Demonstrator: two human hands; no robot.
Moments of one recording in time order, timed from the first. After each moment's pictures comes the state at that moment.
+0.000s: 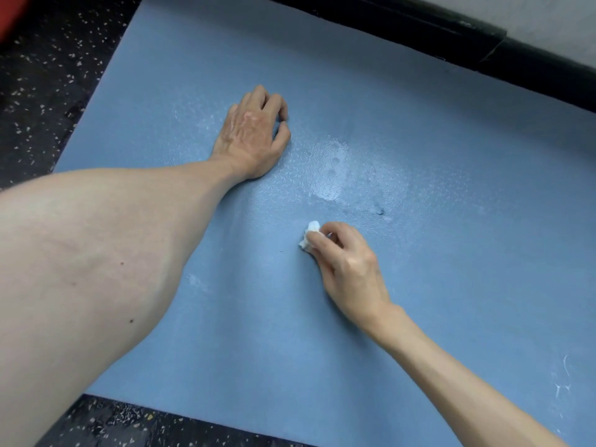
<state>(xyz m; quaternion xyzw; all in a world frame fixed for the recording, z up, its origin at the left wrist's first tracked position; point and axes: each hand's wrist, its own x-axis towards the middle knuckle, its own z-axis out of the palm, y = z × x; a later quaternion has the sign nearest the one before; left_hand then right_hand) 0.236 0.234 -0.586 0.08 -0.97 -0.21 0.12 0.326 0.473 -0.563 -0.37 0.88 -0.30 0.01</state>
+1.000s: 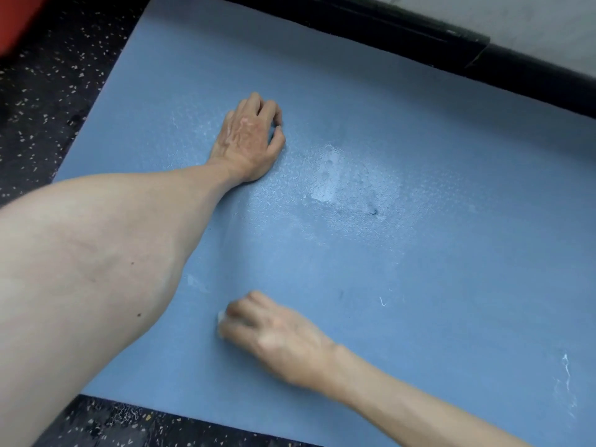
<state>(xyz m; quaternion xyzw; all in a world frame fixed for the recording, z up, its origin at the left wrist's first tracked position) 0.238 0.238 -0.584 0.07 -0.97 -0.20 0.13 0.399 0.445 -0.560 -0.60 0.72 -0.28 0.19</state>
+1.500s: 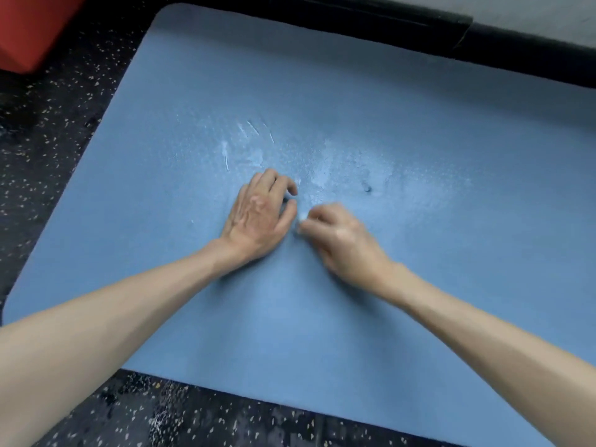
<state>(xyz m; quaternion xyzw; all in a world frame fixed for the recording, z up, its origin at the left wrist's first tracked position) 0.355 0.314 -0.585 0.01 -0.96 -0.24 0.13 0.315 0.491 -0.563 -0.49 0.83 -0.26 0.04</state>
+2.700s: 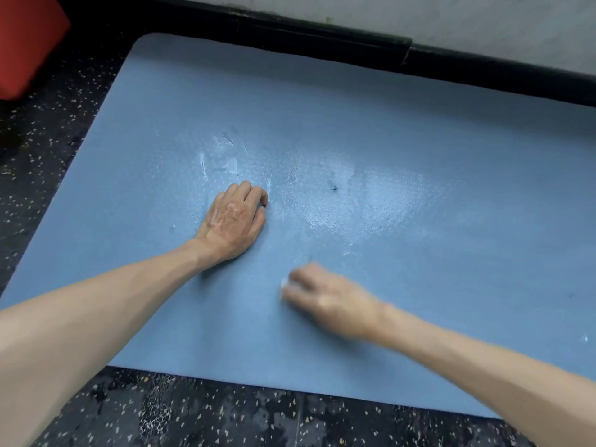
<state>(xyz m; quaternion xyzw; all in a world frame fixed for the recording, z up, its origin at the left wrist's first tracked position) 0.361 0.307 -0.583 -0.02 -0.98 -0.17 0.07 0.381 0.545 -0.554 -0.59 0.77 -0.19 0.13</state>
